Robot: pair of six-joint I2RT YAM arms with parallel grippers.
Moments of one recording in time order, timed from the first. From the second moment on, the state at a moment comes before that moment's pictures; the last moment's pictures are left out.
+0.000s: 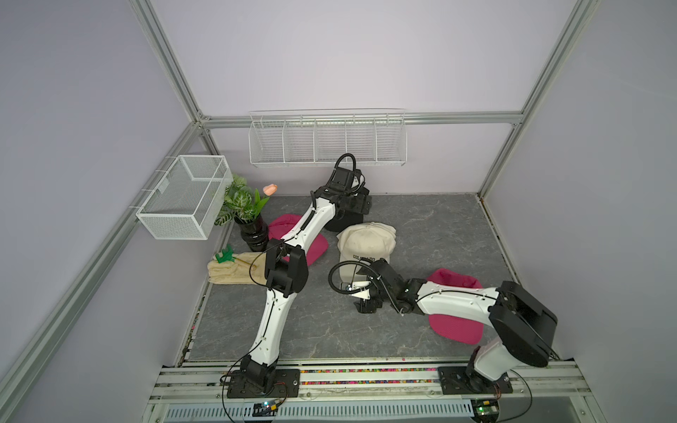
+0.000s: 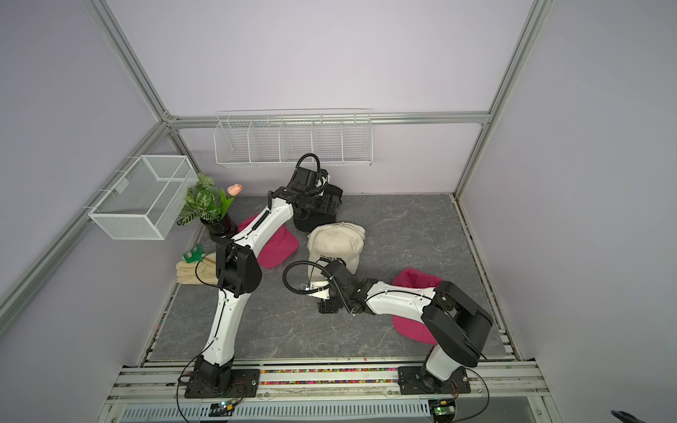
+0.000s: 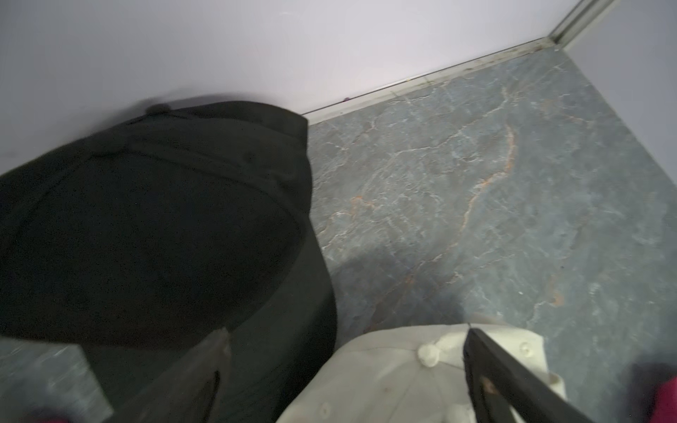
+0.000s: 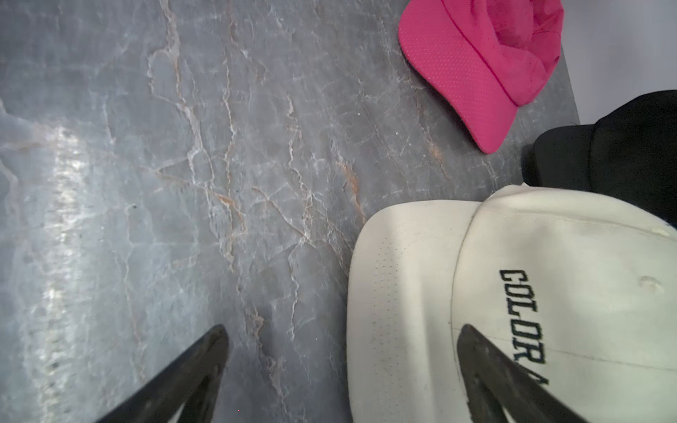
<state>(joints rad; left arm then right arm) -0.52 2.41 2.38 -0.71 0.21 -0.10 0.95 1.62 0.85 -0.02 0.01 -0.72</state>
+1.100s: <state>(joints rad) -0.52 2.61 2.46 -0.69 0.50 -0.10 0.81 1.74 0.85 0.13 0.19 -0.80</state>
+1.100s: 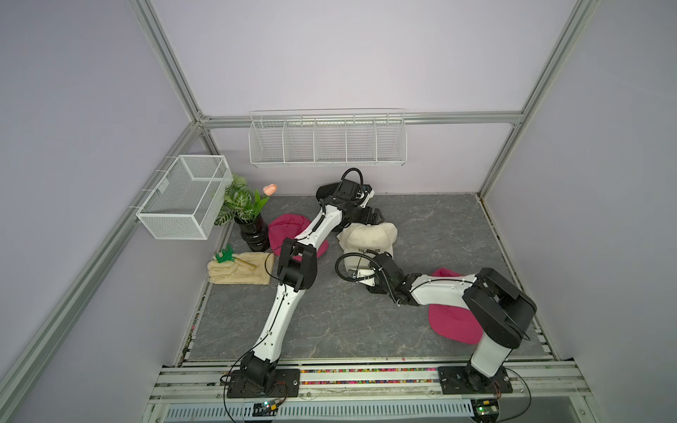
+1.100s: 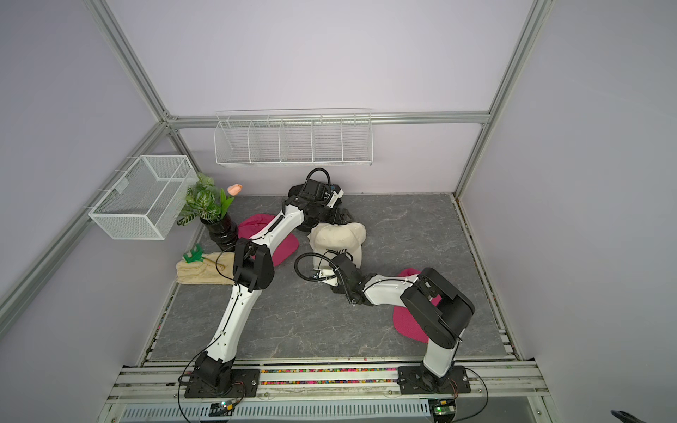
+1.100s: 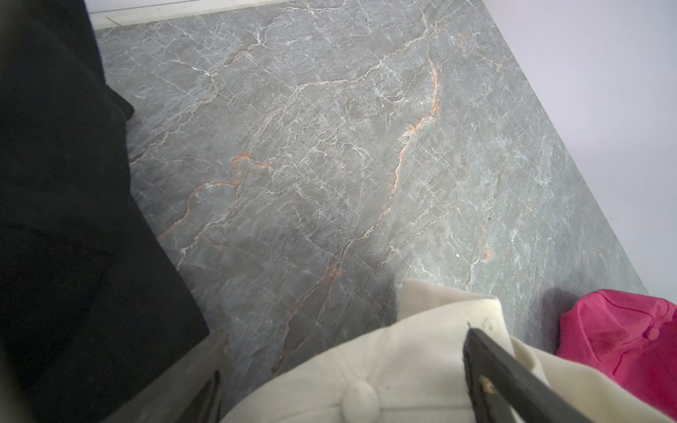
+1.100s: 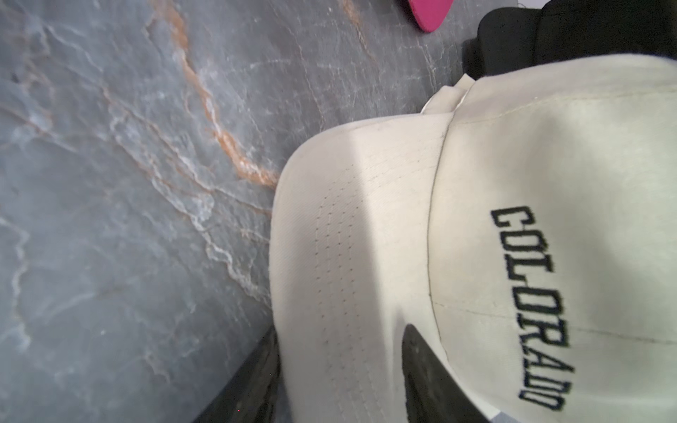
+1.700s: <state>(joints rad) -0.52 2.60 2.47 -0.70 0.39 -0.05 0.79 1.81 0.95 -0.02 0.04 -0.81</state>
